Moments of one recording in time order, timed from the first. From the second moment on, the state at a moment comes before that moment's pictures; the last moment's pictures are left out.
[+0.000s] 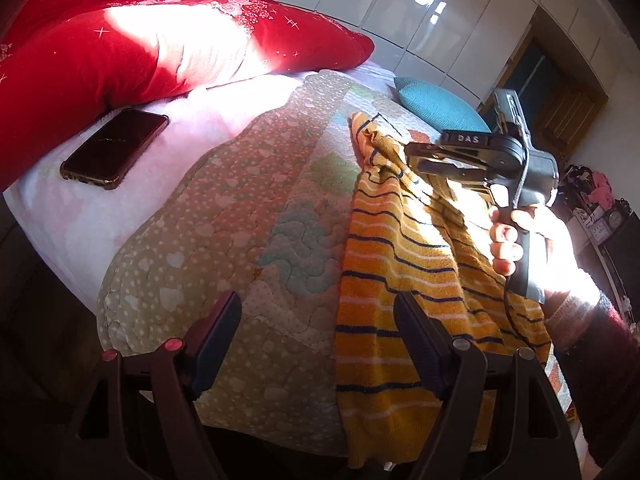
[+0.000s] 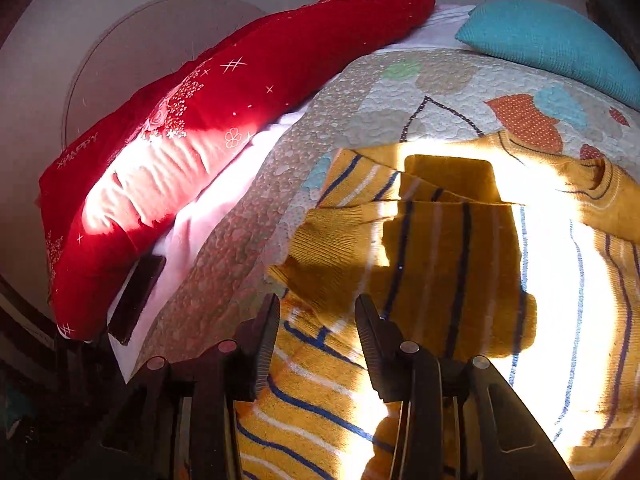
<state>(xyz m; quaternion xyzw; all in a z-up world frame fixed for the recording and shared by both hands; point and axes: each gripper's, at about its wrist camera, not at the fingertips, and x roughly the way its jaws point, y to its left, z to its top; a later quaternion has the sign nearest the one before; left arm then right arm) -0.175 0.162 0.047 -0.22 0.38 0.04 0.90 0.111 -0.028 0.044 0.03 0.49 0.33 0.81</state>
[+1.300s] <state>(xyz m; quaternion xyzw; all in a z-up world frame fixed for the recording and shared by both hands) -0.149 0.098 0.006 -0.24 0.44 -0.11 0.86 -0.101 -0.300 -0.009 0.31 0.50 0.30 0.75</state>
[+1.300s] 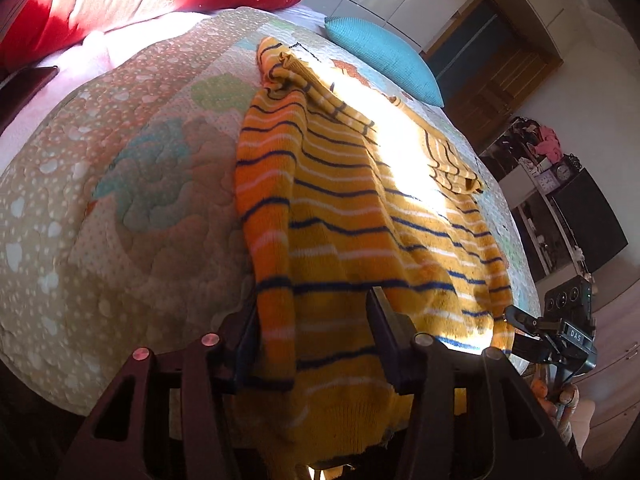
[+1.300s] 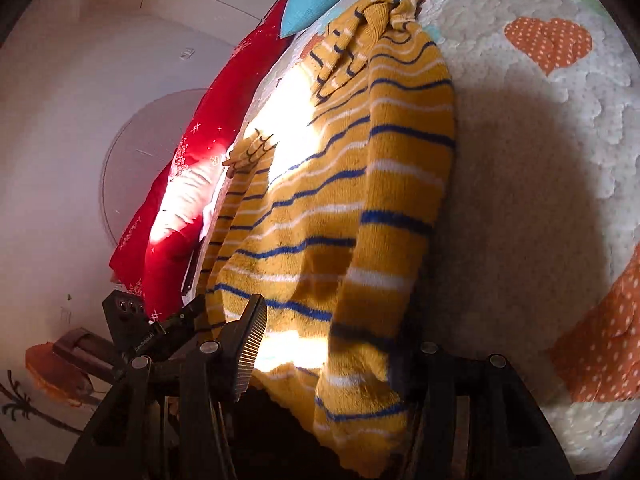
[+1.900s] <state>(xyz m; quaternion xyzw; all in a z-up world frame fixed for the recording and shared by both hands) -0.179 0.107 0.019 -0.29 0.44 -0.10 0.84 -0.144 -0.291 -0.014 0.31 0.53 0.28 0.74</state>
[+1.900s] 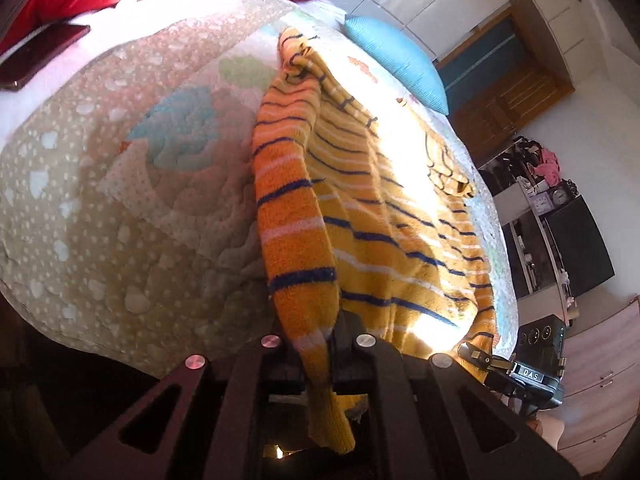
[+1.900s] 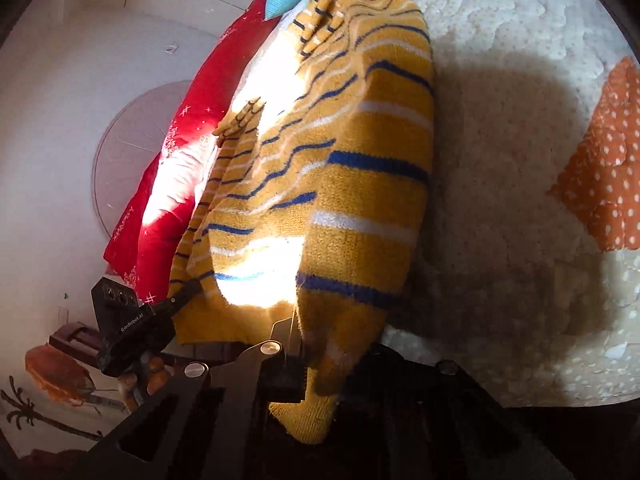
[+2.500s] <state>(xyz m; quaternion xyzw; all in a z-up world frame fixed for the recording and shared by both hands) -0.173 0.109 0.059 -0.30 0.40 -0.10 0.86 -0.141 -0.307 0.037 0.28 0.49 0.33 0.76</state>
